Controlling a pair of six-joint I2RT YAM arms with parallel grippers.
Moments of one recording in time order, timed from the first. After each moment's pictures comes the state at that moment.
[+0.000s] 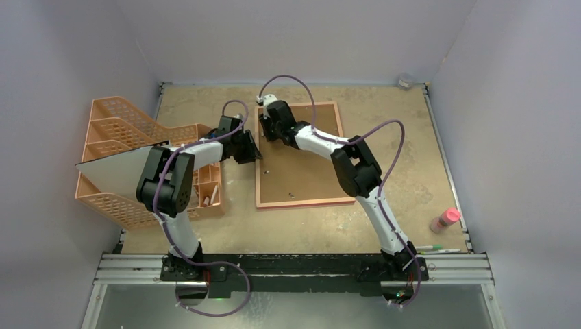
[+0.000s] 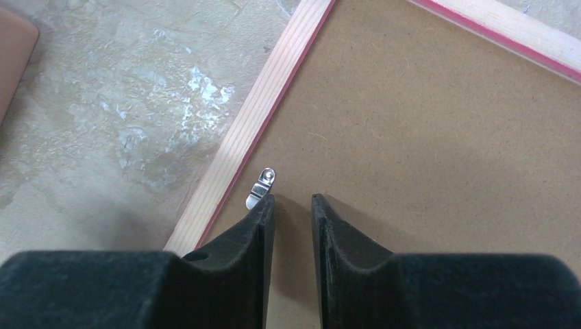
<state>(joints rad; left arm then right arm) -0.26 1.84 1.05 -0.12 0.20 -0.61 0.69 2.44 1.93 -0.11 0.04 0.13</state>
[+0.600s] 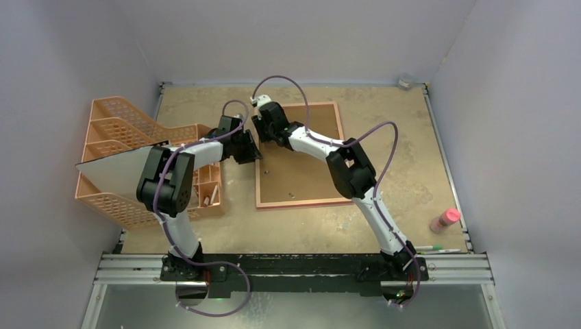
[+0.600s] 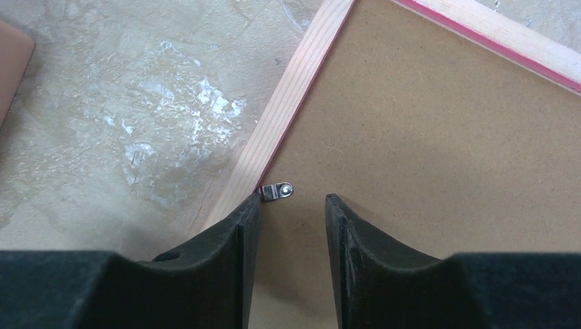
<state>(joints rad) -0.26 1.84 1.06 -0.12 0.20 -0.61 0.73 2.48 2.02 -0.16 0.12 0.11</state>
